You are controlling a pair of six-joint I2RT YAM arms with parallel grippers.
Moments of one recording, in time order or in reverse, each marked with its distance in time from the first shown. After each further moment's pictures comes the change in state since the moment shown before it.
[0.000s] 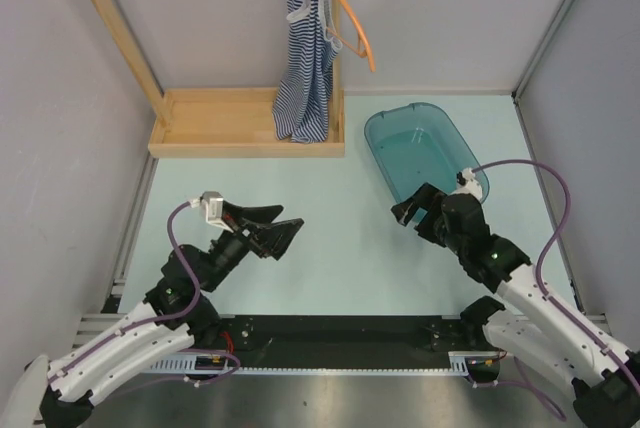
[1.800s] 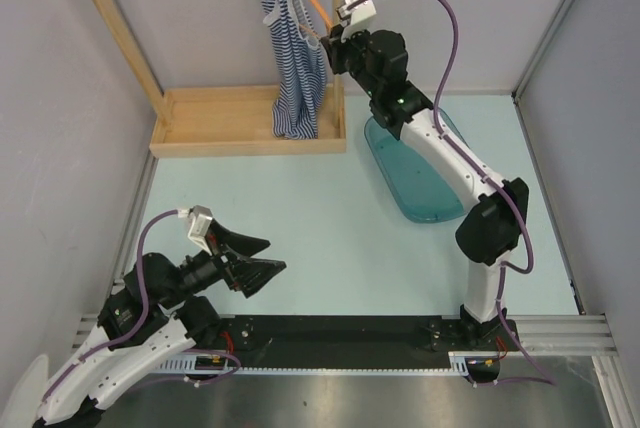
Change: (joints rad) left arm 0.000 -0.222 0.249 -0.702 0.233 -0.005; right arm 0.010 1.209 1.434 0.433 -0.142 -0.996
